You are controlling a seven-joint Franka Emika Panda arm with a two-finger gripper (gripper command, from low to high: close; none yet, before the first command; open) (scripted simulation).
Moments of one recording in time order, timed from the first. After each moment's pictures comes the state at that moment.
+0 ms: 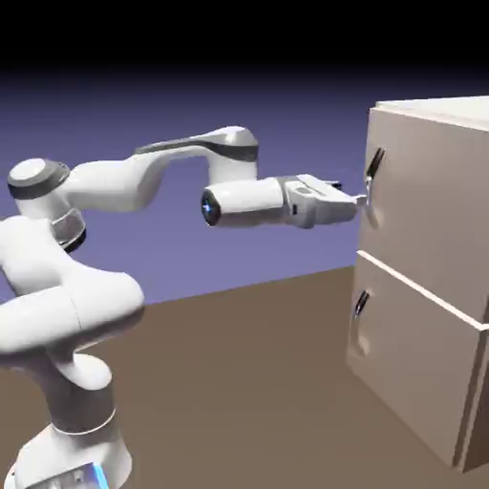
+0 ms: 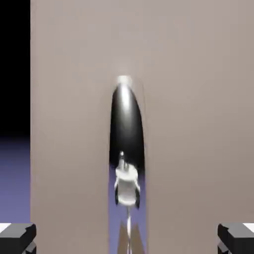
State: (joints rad) arm -1.38 -1.35 1.26 -2.41 2.72 2.51 -0.73
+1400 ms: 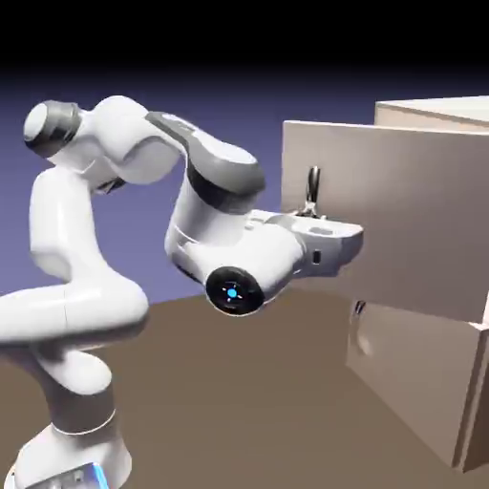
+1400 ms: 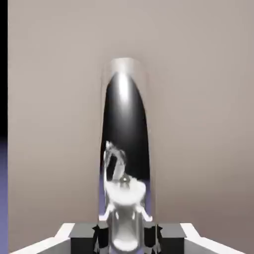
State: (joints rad) arm -1.75 -0.84 0.72 -2.70 1.84 0.94 -1.25
